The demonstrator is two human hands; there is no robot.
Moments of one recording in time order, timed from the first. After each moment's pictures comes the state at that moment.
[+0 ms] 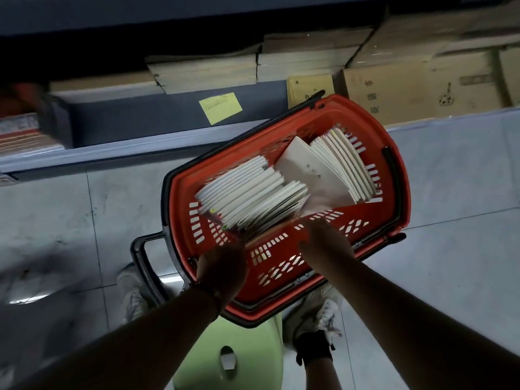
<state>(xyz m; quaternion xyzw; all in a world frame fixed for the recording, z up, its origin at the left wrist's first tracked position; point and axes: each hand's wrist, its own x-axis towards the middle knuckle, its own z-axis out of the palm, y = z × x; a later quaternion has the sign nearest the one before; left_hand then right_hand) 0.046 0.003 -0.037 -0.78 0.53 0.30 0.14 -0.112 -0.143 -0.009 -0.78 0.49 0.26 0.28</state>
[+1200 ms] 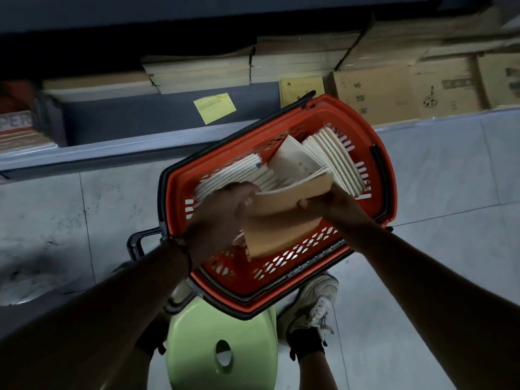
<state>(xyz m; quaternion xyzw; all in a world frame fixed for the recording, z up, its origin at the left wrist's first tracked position) 0.095 -0.063 0.039 -0.73 0.51 0.39 -0.24 -0.122 -0.198 0.033 -0.57 0.50 0.00 0.65</state>
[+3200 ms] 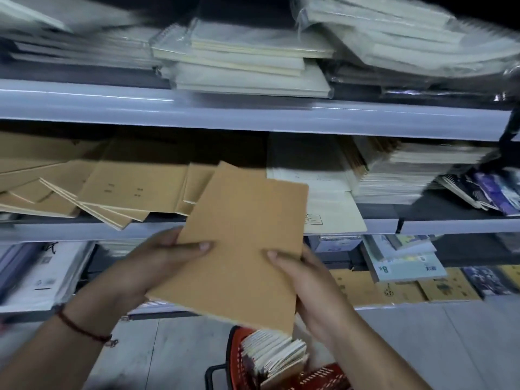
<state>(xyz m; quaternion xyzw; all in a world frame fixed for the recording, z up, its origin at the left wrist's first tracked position) 0.268 -0.007 0.611 -0.70 0.22 0.50 -0.46 0.075 -0.125 0.595 -0.48 0.41 -0.17 0.75</state>
